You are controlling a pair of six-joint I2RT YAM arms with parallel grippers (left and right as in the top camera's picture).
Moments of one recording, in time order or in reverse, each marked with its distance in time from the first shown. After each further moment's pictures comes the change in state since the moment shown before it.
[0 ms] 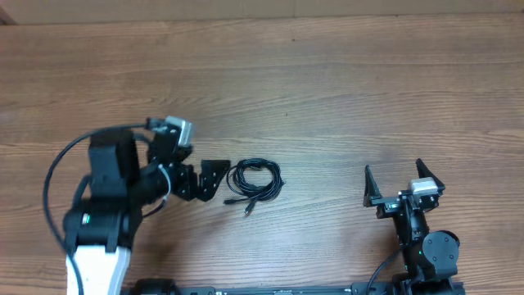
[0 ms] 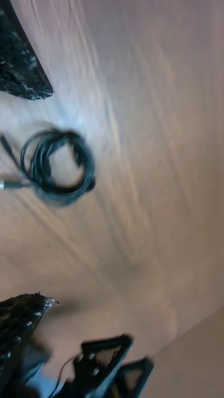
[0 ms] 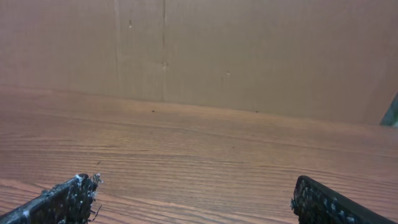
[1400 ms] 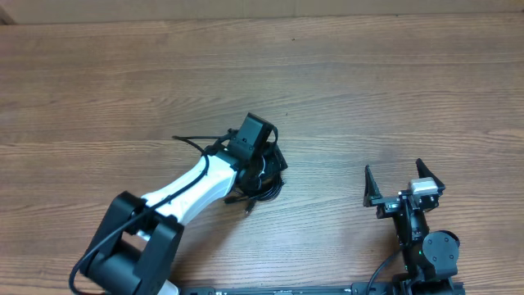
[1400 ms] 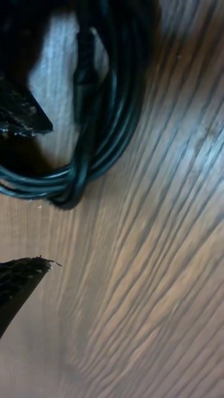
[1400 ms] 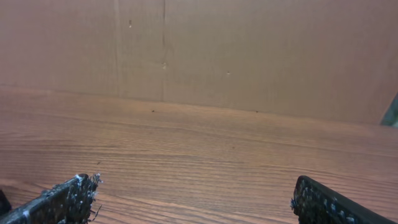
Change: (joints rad) left arm -0.544 0.739 0.005 0.451 -0.481 -1.084; right arm 0.000 0.000 0.000 0.000 0.000 0.000
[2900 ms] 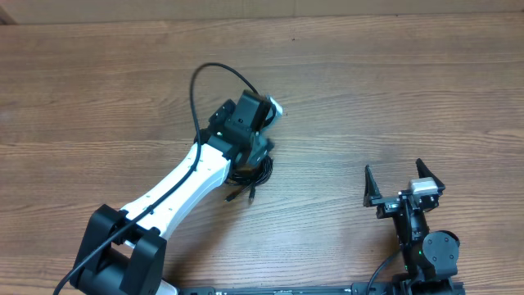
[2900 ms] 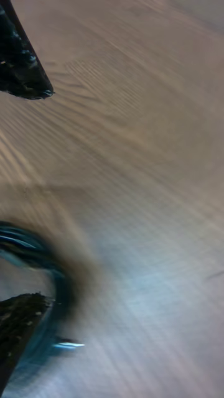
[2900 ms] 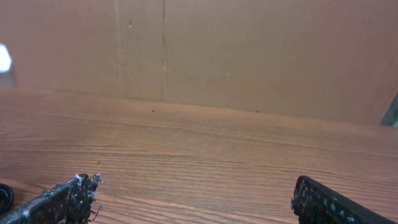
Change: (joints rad) left arm 0.029 -0.062 0.157 -0.123 -0.475 1.431; right arm 0.000 0.000 0.000 0.001 0.000 0.000
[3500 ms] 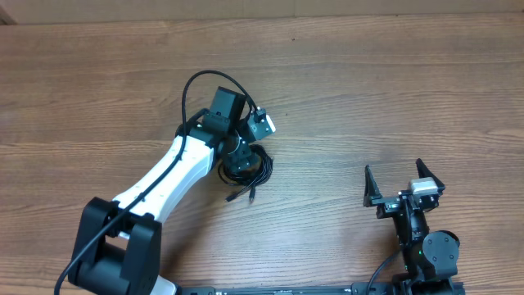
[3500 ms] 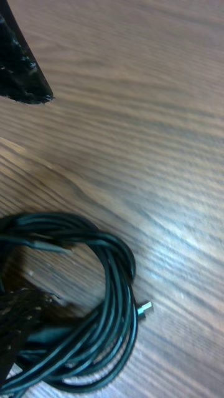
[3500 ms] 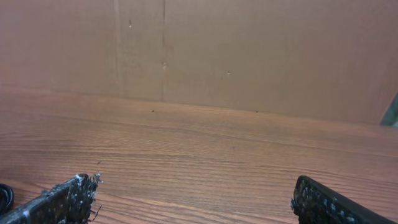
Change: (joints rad) left arm 0.138 0.029 -0.017 -0.054 0.316 0.354; right arm 0.000 0.000 0.000 0.000 0.000 0.000
